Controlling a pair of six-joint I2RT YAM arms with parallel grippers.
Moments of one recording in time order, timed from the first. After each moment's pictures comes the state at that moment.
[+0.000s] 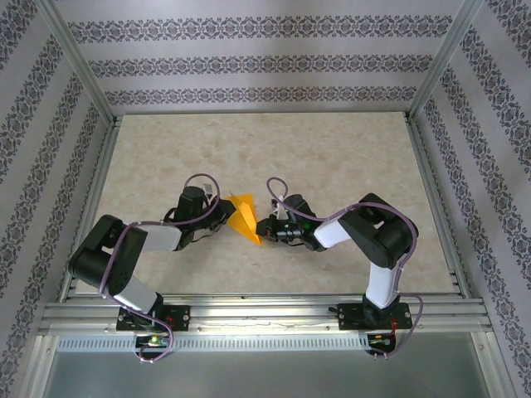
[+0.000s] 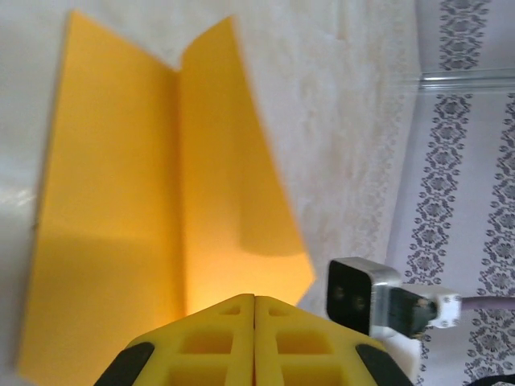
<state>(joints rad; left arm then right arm) -0.37 1.56 0.50 0.50 0.41 -1.18 0.67 1.86 0.63 0.59 -0.54 1.02</state>
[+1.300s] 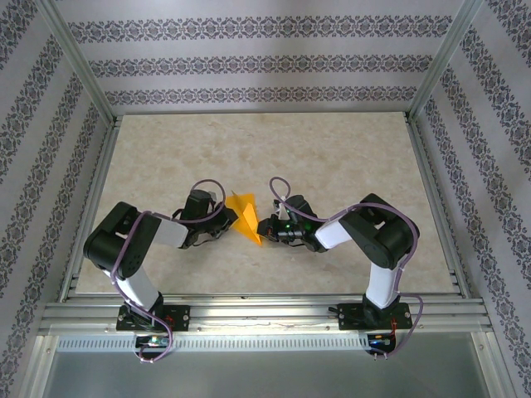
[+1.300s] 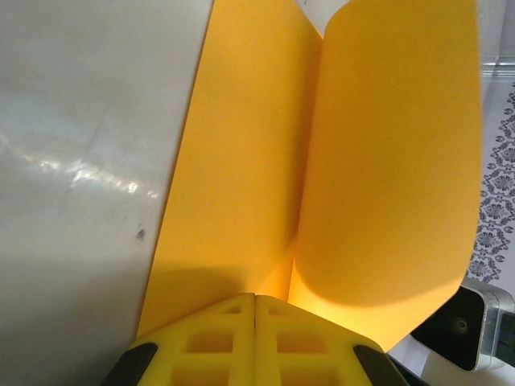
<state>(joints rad) -0.38 1.70 0.50 0.49 0.40 -1.18 0.67 1.85 0.61 0.61 -0.53 1.06</state>
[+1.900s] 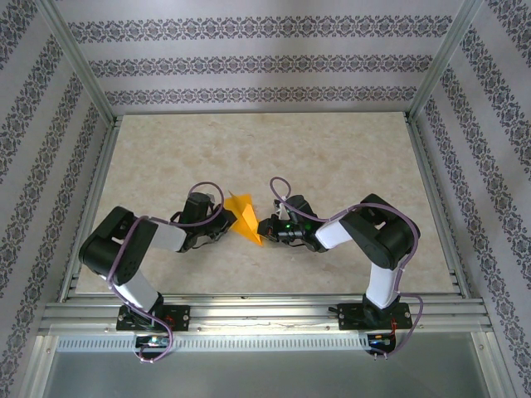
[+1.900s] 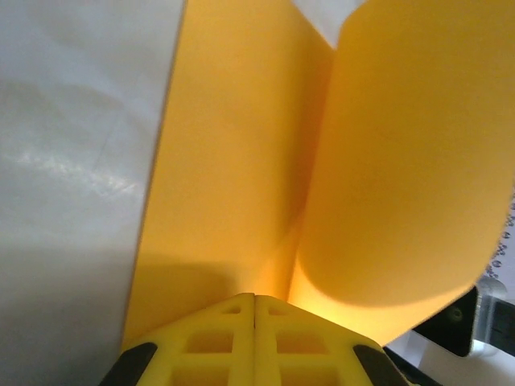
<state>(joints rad) -0.39 1.64 0.47 0.49 0.37 -1.20 0.67 1.85 0.61 0.59 -0.52 1.07</state>
